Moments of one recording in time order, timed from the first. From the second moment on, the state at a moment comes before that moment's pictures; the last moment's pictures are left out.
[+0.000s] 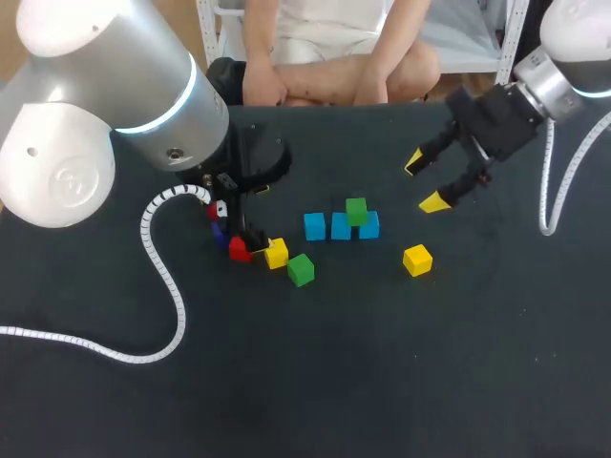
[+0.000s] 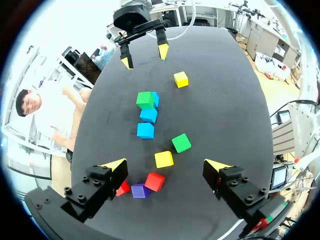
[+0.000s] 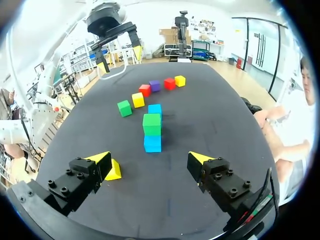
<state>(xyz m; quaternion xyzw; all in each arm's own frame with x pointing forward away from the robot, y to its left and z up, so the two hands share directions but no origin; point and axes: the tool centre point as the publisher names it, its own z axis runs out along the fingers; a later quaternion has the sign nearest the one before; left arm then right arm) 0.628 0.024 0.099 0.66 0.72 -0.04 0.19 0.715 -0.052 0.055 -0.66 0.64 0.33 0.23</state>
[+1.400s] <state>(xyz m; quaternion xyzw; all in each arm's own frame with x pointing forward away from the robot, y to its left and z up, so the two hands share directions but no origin) 0.617 0.011 0.100 0.71 0.69 -0.02 0.17 0.716 -0.051 0.054 -0.66 0.65 0.32 0.23</state>
